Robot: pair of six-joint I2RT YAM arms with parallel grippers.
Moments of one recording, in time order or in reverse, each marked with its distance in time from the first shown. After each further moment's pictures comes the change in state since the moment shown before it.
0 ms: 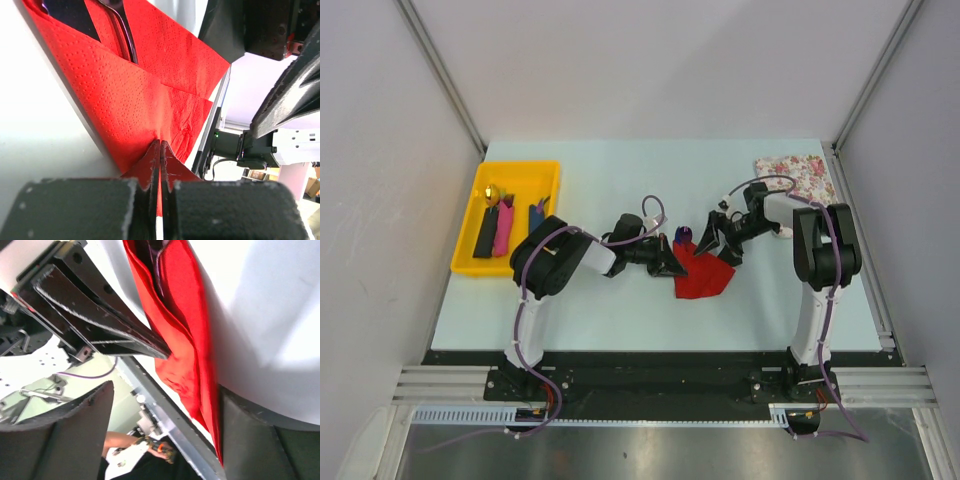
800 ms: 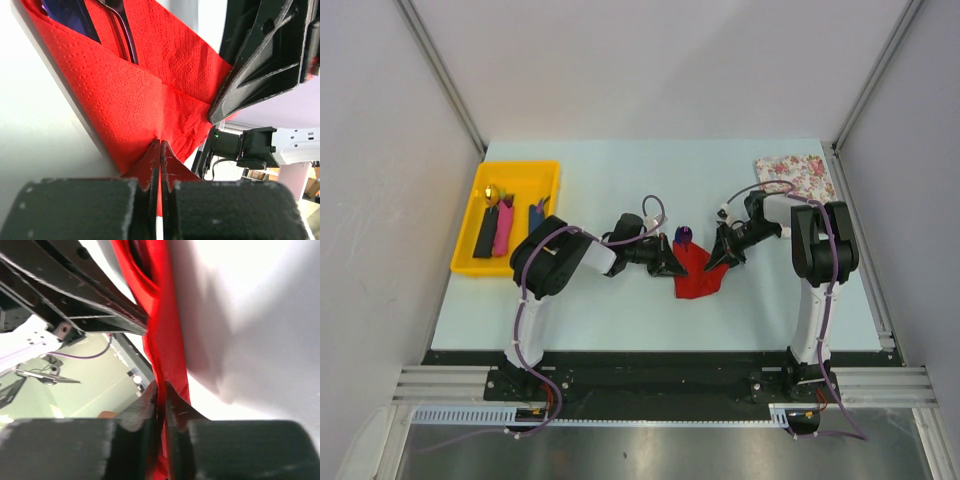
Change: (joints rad) left arm 0.000 0.000 0.005 -0.011 0.000 0.000; right arm -0.022 0.035 0.002 -0.146 -0.006 -0.164
